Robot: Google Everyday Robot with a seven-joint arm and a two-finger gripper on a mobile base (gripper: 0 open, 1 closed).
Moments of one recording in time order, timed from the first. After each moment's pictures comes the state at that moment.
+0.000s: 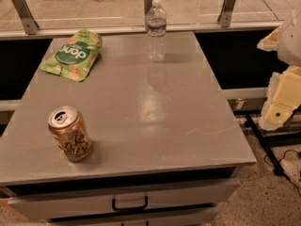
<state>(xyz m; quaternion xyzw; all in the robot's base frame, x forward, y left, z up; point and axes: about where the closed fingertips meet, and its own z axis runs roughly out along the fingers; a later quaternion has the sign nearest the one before) 0.438 -0.217 0.976 -0.60 0.78 -0.03 0.16</state>
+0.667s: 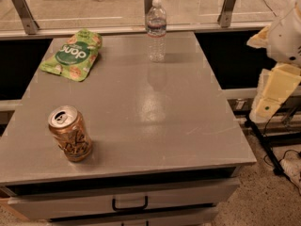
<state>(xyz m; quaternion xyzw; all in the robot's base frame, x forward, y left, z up) 0.461 -0.212 0.969 -0.62 0.77 -0.03 0.18</state>
